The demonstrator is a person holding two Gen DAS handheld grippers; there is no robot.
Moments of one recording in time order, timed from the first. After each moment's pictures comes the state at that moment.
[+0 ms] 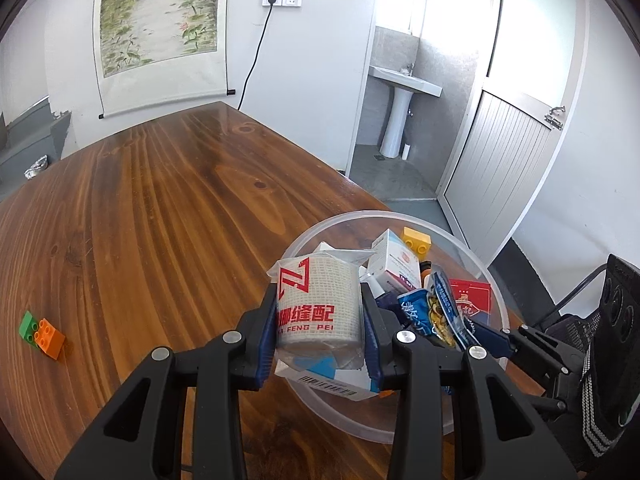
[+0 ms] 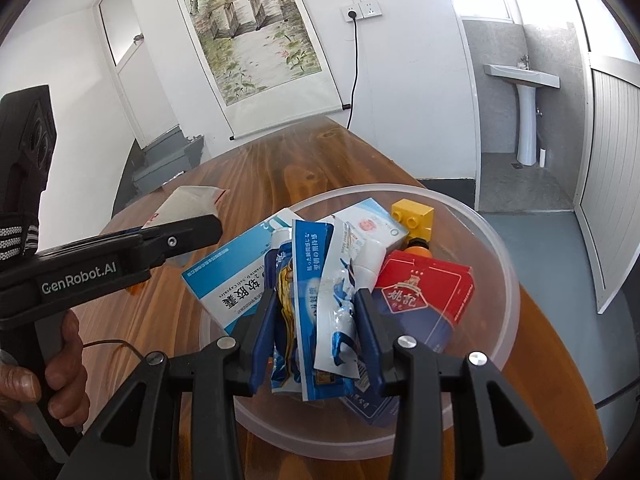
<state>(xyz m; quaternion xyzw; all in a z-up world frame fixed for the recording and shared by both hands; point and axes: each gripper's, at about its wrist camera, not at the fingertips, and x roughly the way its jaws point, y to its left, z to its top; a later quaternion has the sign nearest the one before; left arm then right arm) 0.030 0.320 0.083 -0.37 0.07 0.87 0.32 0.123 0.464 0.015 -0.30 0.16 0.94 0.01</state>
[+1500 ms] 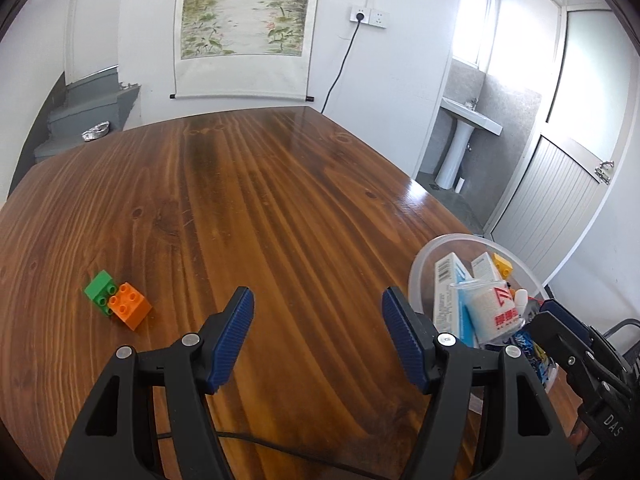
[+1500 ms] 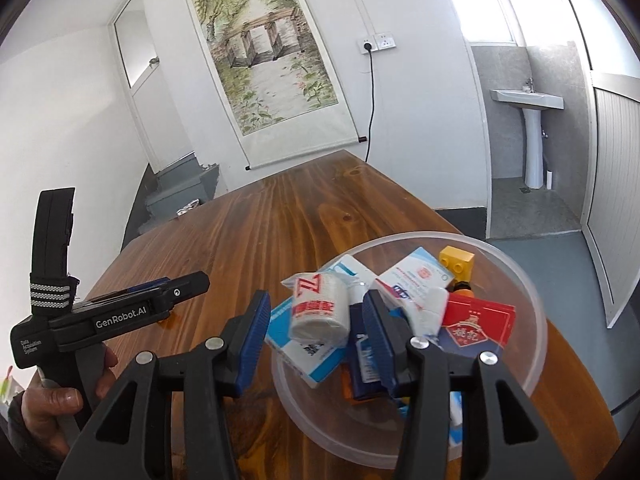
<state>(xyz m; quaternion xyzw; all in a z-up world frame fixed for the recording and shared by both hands) 0.004 0.214 0.084 -0.36 0.01 0.91 0.21 0.118 0.420 0.055 -0.25 0.16 0.96 0.00</state>
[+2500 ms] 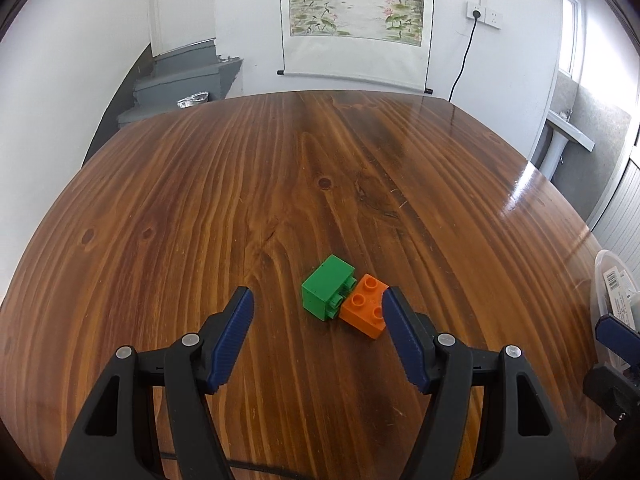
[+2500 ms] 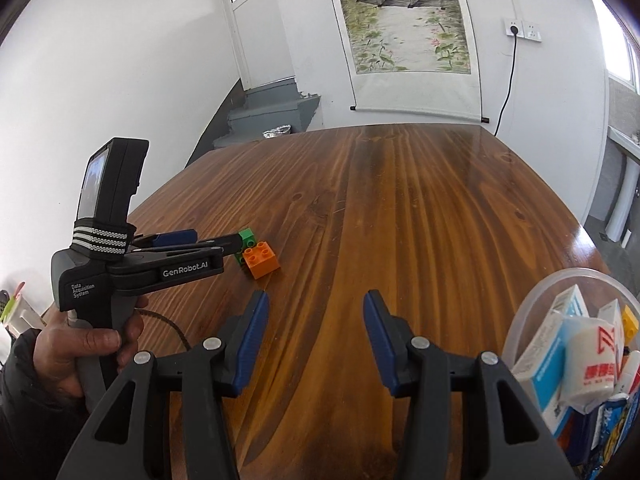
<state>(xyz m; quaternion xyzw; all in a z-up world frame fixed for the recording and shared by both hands) -0.067 0.068 0.040 -0.38 0.02 0.92 0.05 0.030 0.279 0.036 -0.32 0.04 0.93 -0.17</state>
